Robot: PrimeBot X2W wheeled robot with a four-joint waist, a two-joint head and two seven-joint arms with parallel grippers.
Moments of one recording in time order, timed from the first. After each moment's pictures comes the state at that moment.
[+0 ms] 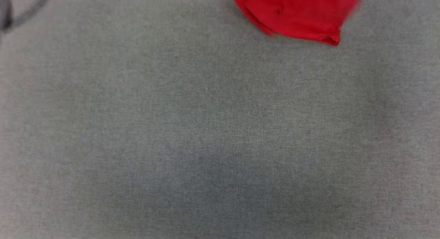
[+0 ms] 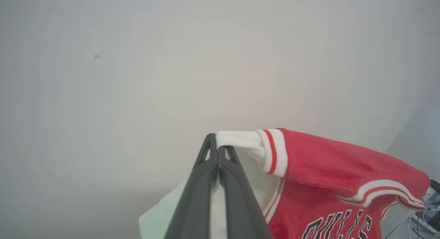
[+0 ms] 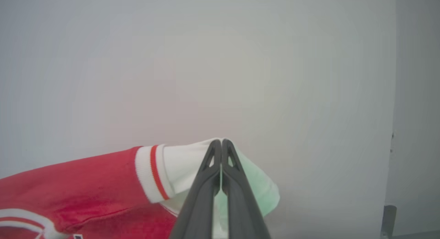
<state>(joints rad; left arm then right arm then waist) -1.66 0.50 -0.89 0.88 -1.45 -0.11 -0.20 -1.46 -0.18 -0.29 0.60 0.32 0.13 0.31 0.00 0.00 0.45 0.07</state>
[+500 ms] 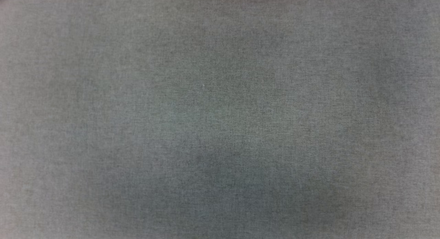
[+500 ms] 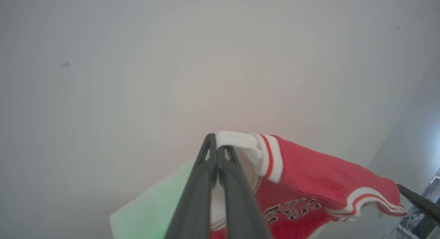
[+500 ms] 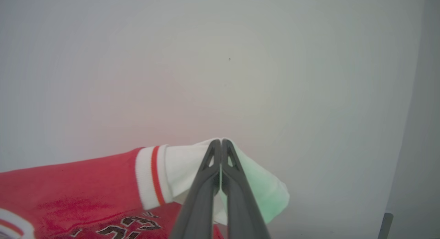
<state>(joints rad) -1.73 0.45 -0.78 0.90 -1.38 -0.13 -0.25 -1.66 -0.24 -0.17 0.84 0.35 0.13 0.21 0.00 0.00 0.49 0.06</state>
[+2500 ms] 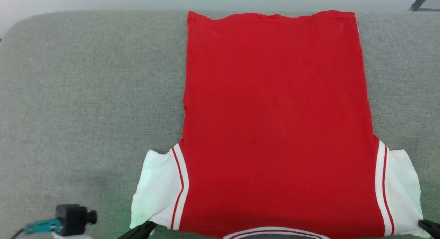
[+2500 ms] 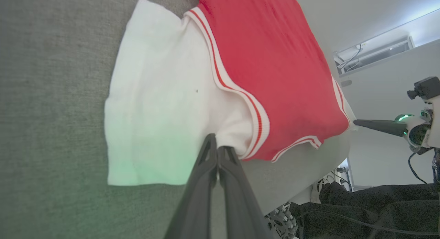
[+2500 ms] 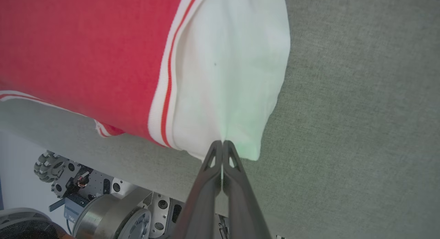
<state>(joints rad) -0.14 1.03 -0.86 -0.31 -1.44 -0.01 -0.19 0.20 -0.47 -0.26 -0.55 0.73 0.13 1.22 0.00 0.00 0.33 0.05</state>
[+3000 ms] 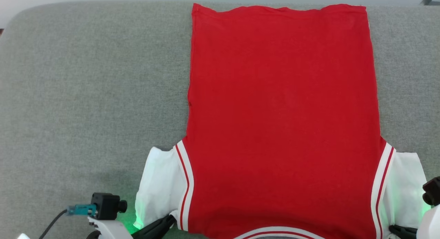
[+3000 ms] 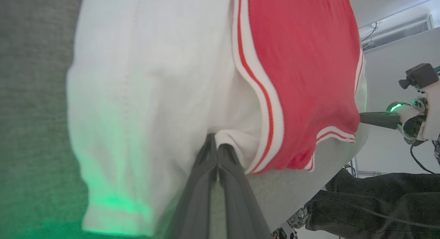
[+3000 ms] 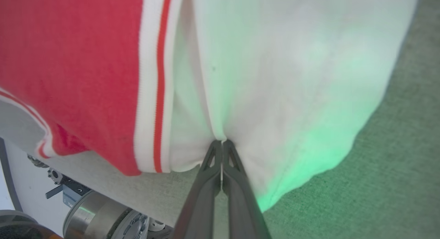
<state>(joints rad) -0.29 0.82 -0.94 -0.01 -1.38 -0.07 -0.06 0.11 -0.51 -0.02 -0.24 0.68 0.13 1.02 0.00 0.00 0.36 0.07</state>
